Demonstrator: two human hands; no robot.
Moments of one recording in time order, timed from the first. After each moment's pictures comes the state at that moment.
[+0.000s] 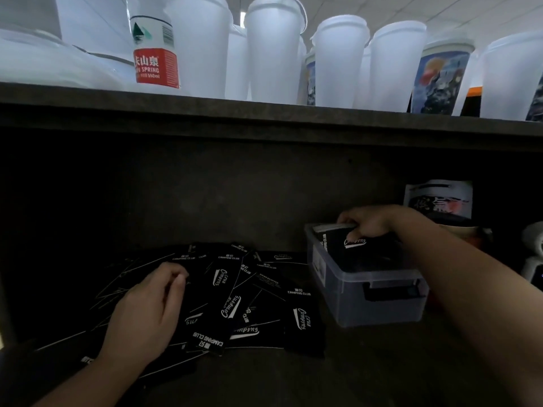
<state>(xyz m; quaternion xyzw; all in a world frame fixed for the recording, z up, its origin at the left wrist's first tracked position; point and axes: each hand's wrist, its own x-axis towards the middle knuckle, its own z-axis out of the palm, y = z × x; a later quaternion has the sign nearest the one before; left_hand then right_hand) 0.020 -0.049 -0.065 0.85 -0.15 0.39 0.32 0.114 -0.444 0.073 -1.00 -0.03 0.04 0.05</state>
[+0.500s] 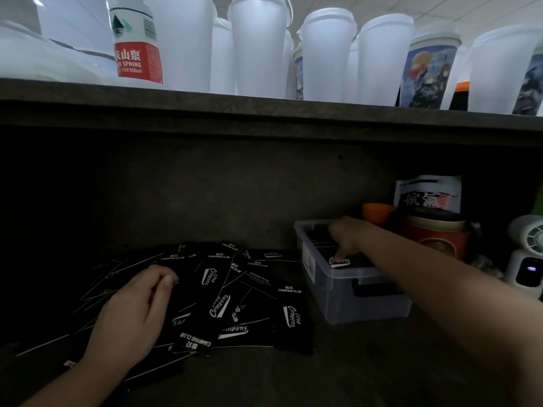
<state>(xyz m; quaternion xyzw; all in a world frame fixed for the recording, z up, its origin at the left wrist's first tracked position) 0.025 -0.049 -0.068 0.85 -0.15 0.36 0.34 0.126 -0.426 0.032 -0.99 0.00 0.01 -0.17</state>
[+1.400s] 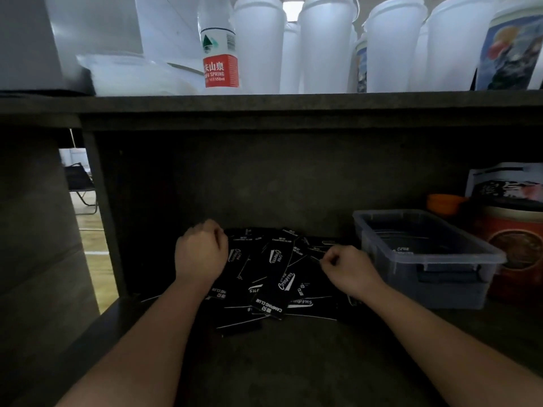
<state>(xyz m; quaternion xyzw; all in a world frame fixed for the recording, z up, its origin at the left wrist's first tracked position) 0.073 -0.014 -0.039 0.90 -0.01 0.40 0.17 0.048 -0.294 -0.046 -0.93 -0.05 -0.16 0.31</state>
